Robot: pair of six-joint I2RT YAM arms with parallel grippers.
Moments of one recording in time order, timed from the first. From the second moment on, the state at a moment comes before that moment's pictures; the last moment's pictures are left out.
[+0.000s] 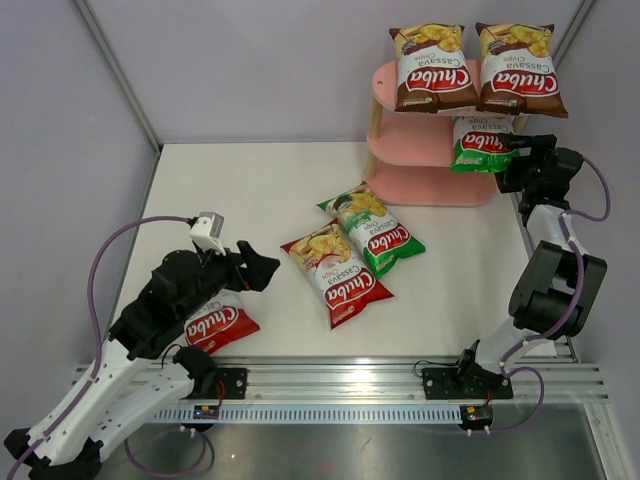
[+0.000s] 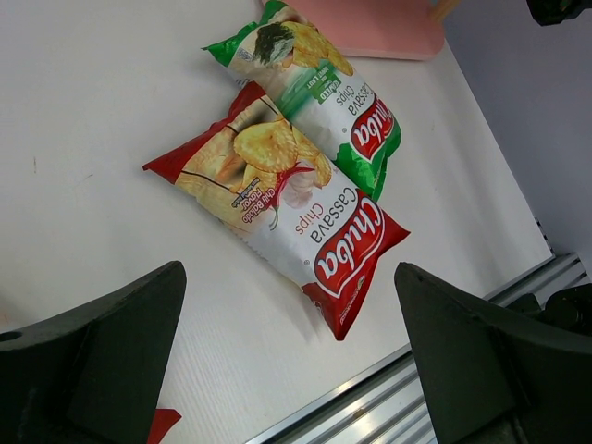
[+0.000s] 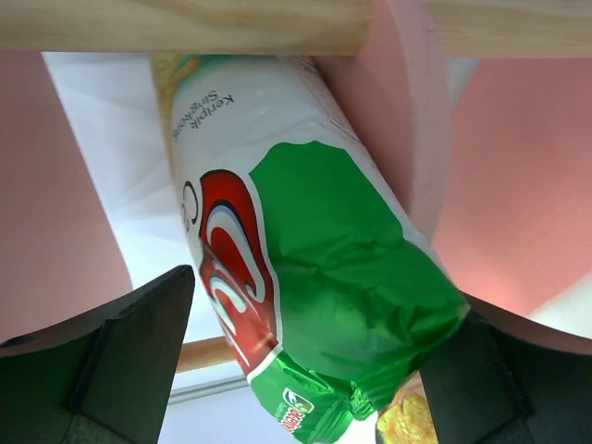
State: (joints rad) left arm -0.65 0.56 0.78 -0.53 -0.07 -0.52; right arm -0.40 1.67 1.17 0.25 -0.37 1.31
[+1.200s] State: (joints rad) left arm -0.65 1.21 0.90 -0.19 0.02 -0.78; right arm -0.52 1.21 0.96 -0.14 -0.40 0.98
